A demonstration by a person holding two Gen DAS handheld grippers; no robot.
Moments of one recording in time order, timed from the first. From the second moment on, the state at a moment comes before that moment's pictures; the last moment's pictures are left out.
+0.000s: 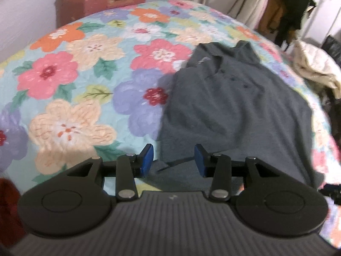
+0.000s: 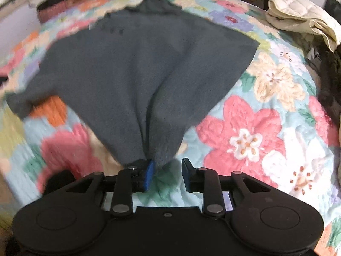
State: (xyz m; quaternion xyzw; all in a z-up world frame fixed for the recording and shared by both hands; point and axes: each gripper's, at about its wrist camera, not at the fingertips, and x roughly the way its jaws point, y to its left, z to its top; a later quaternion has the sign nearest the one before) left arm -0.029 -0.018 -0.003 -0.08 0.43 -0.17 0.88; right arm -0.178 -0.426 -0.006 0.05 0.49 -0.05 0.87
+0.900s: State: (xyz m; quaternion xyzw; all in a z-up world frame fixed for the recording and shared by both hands) left arm 0.082 -0.164 0.063 0.07 0.41 -0.28 0.86; right arm 0.048 -0.416 0.108 -0.20 0.48 0.13 0.84
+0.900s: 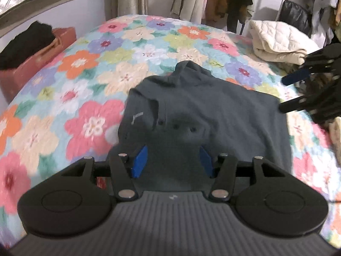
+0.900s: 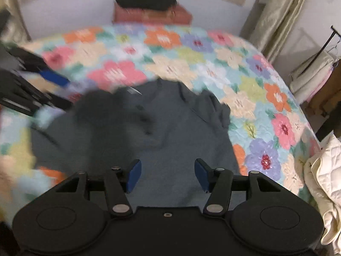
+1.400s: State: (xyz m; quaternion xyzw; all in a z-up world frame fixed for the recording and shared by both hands) left arm 0.270 -0.299 -0.007 0.12 0.39 -0.32 0.86; right arm 0.173 -0.536 -0.003 -0.02 0.41 0.05 0.91
